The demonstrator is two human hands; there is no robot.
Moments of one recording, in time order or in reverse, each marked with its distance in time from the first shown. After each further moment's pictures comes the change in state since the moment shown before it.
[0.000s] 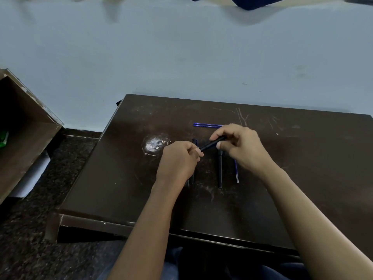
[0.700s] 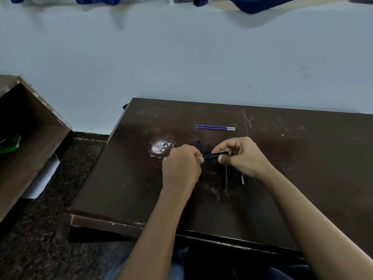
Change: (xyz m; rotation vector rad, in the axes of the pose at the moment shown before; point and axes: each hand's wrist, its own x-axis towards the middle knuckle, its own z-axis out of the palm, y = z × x) left_hand -0.009 0.000 0.001 0.302 0.136 0.111; right_hand -0.008 0.000 0.007 0.157 -0.141 0.194
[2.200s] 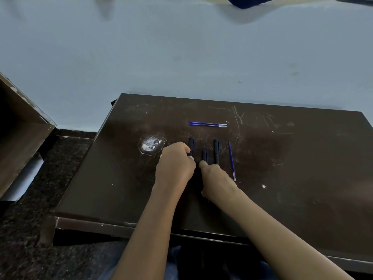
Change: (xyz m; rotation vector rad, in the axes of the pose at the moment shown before) left_hand 0.009 -0.007 0.009 -0.139 -0.077 -0.173; right_hand -0.015 0.001 0.066 -0.648 -0.279 0.232
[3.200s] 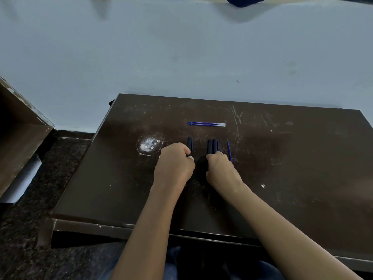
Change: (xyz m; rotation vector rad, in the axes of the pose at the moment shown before) left_hand 0.001 0.001 0.001 0.013 -0.015 0.002; right_hand 0.017 0.016 -0.006 0.032 0.198 0.035
